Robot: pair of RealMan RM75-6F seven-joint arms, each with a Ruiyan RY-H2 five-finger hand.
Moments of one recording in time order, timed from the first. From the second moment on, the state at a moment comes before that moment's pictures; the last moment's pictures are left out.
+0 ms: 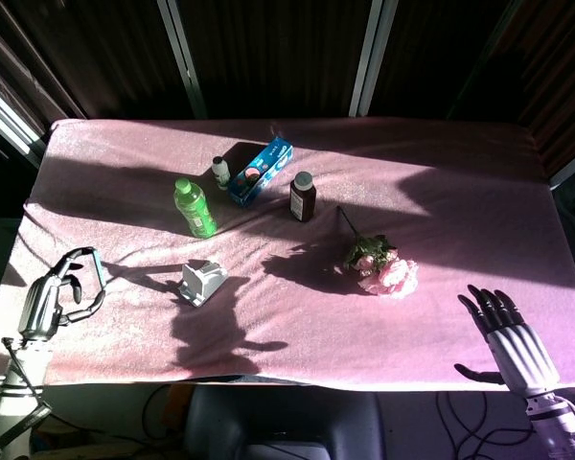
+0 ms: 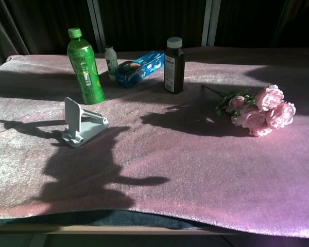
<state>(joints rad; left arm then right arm) -0.30 -1.31 -0.15 -1.48 1.43 1.40 -0.57 0.11 -1.10 -0.05 -1.62 -1.66 1.42 -0.08</state>
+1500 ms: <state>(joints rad) -0.51 -1.63 -0.37 -1.74 0.85 1.22 -0.13 0.11 -1.07 -0.06 -1.61 -1.68 1.43 -0.01</state>
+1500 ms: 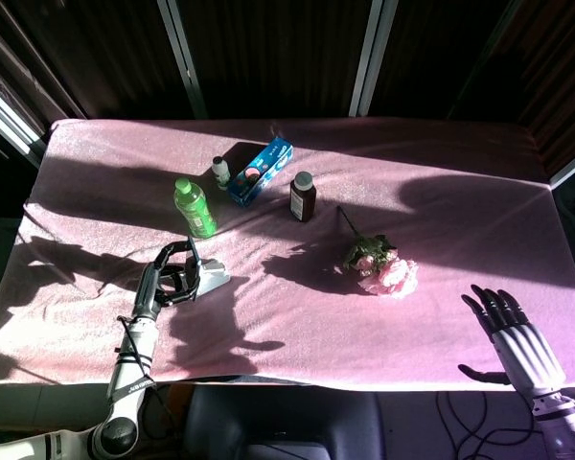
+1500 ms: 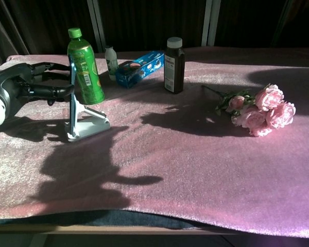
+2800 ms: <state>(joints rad) -0.47 -1.74 -0.38 -1.52 0.97 1.18 -0.27 0.10 -1.06 -0.06 -1.60 -1.68 1.46 0.02</state>
